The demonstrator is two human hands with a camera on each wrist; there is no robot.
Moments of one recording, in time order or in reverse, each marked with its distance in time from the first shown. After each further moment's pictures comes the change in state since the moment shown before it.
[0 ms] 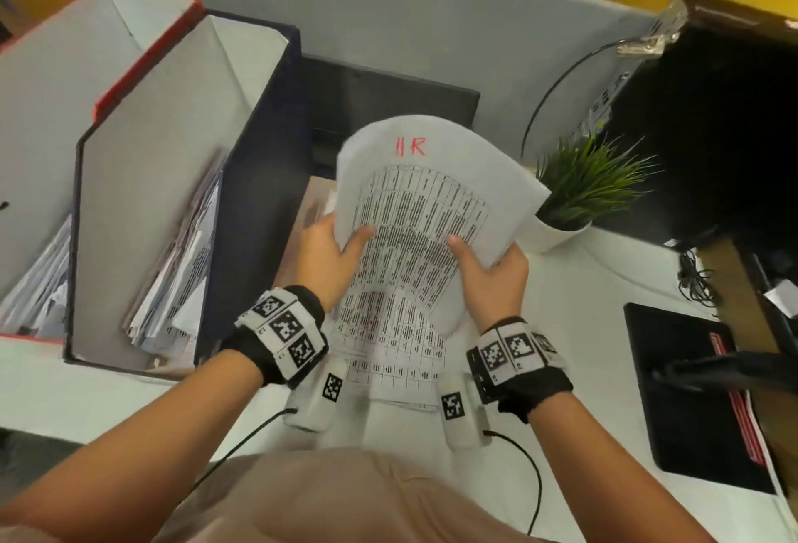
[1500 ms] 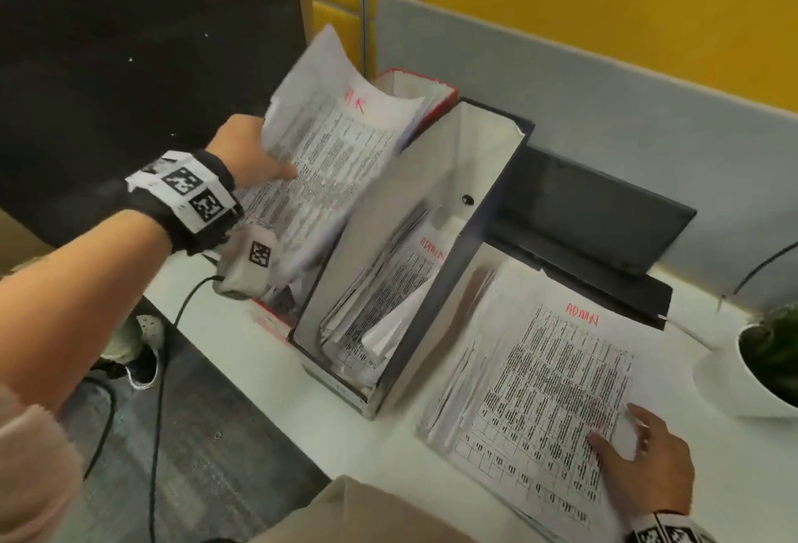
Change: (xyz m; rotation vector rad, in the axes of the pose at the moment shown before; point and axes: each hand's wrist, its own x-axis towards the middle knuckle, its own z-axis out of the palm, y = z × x) left_hand 0.056 0.021 -0.315 0.706 0.333 -0.417; right_hand -0.001 0.092 -0.022 -0.894 -0.210 0.086
